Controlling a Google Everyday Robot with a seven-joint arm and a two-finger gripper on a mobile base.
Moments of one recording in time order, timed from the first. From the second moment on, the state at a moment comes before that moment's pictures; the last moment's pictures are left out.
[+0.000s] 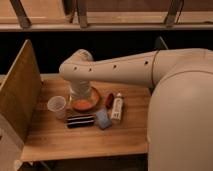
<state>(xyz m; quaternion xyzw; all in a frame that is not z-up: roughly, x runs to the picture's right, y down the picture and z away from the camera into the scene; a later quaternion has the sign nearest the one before) -0.112 0.073 0.707 -0.25 0.18 0.64 0.70</state>
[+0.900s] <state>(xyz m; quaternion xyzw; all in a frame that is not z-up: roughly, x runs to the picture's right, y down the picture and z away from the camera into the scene) -0.114 0.064 0.709 -0.24 0.17 0.64 0.71</state>
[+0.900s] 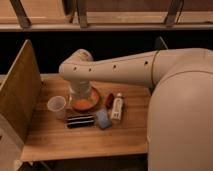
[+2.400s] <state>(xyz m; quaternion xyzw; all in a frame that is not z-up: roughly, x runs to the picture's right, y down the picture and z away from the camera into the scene) -0.089 -0.047 0.766 -0.14 0.00 0.64 0.76</state>
